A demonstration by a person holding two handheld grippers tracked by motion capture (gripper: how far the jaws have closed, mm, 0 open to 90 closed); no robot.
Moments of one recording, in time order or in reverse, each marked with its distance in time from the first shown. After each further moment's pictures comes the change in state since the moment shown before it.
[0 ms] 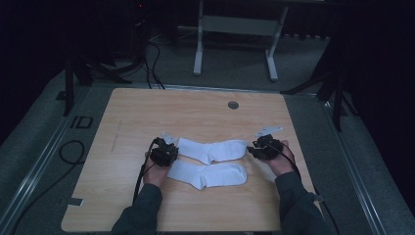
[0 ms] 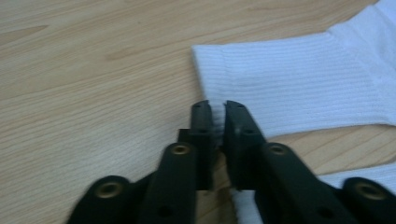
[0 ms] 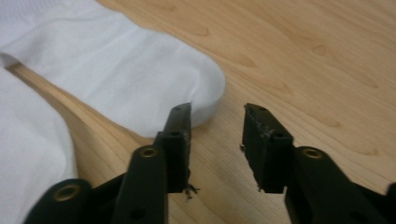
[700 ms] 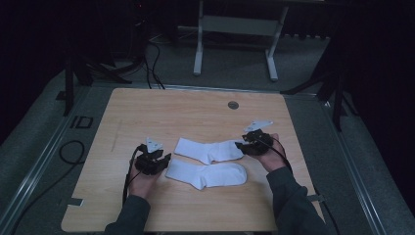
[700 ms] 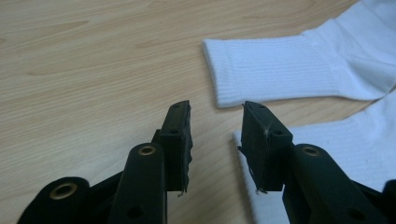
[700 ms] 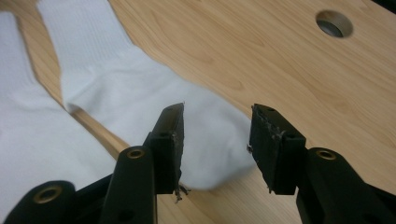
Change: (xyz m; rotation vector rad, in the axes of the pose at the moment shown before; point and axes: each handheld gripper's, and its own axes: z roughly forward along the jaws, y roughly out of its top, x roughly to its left) left arm 0.014 -0.023 -0.051 -0.057 -0.032 -0.027; right arm 0.028 0.038 -0.005 -0.054 0.052 -0.067
